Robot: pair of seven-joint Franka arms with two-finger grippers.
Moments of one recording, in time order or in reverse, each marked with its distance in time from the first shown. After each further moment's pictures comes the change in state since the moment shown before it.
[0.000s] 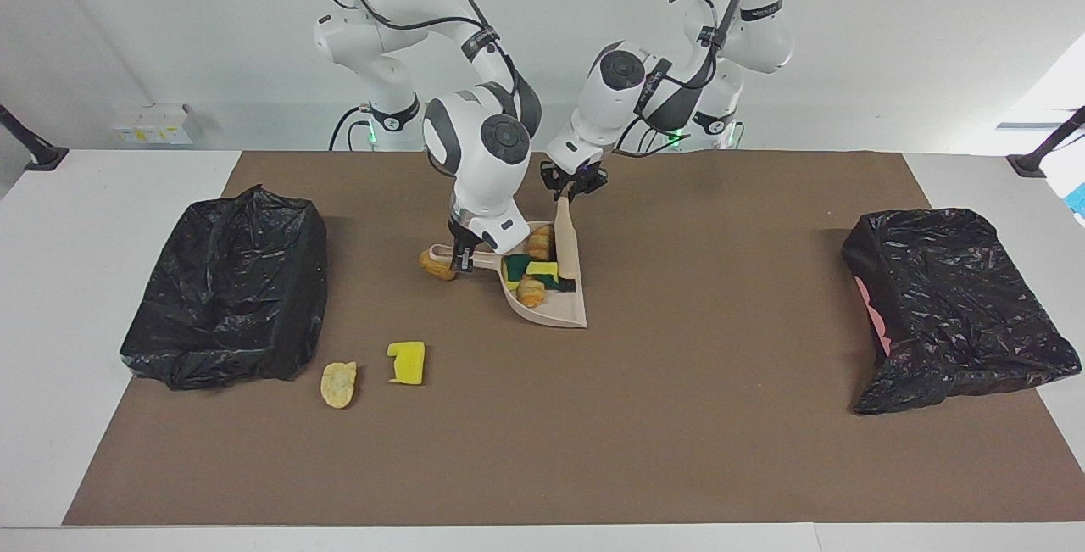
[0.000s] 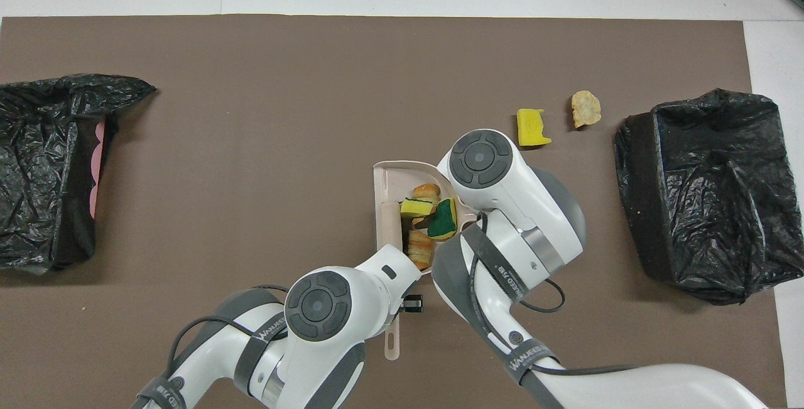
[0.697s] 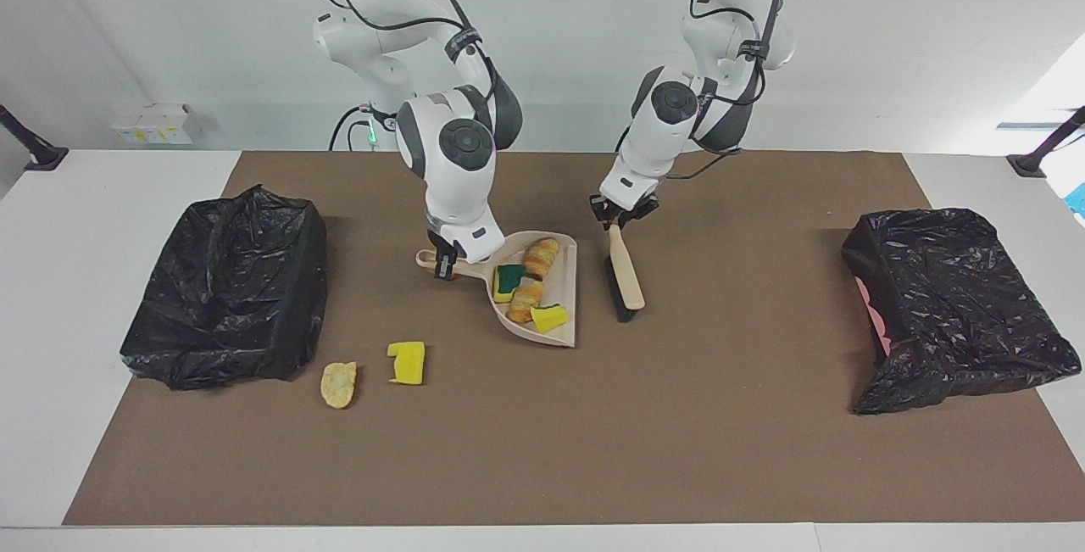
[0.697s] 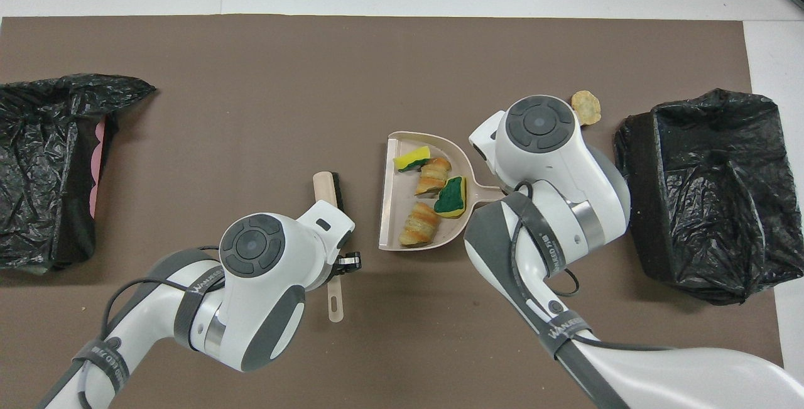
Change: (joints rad) left arm 0.179 0.011 0.022 0.000 0.138 -0.091 0.008; right arm -0.101 -0.008 -0.004 0.040 0.111 0.022 -0.025
